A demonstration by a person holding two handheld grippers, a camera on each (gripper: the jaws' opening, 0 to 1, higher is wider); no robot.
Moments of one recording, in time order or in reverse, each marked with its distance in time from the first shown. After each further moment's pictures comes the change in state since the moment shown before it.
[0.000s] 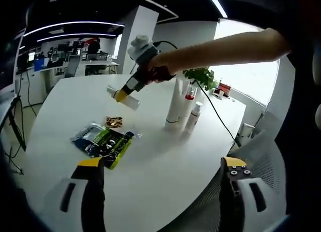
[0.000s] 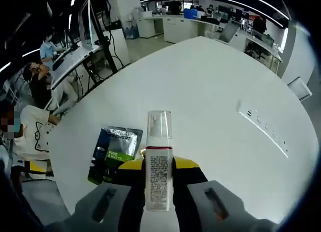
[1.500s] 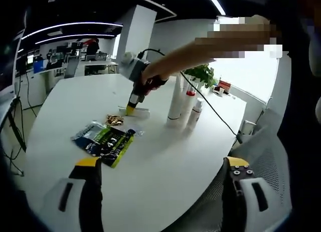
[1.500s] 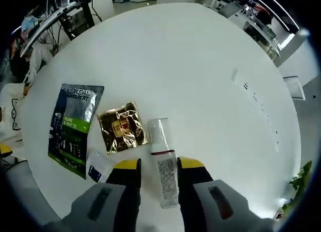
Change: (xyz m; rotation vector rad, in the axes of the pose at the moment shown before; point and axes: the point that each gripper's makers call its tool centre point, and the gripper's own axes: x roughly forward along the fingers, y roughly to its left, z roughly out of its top) left arm 0.005 0.009 -0.010 0.006 0.010 0.009; right arm 0.037 -0.039 -0.072 -0.093 0.361 -0.157
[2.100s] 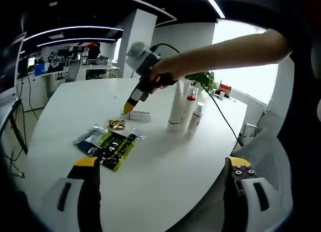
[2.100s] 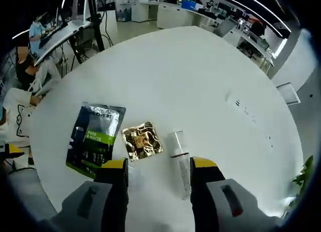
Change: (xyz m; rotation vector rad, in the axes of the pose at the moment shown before) left arm -0.001 -0.001 0.007 0.010 -0.039 0.006; right arm -0.024 0.004 0.024 0.027 -0.157 -0.023
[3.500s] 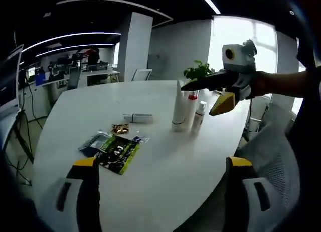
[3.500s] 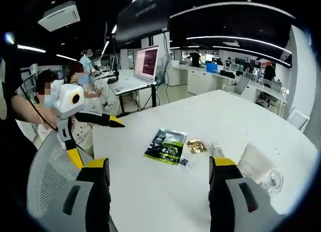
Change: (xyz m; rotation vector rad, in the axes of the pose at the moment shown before) left arm 0.000 0.004 0.004 0.069 -0.013 0.040; right arm -0.174 0.109 -0.064 -0.136 -0.628 0.202
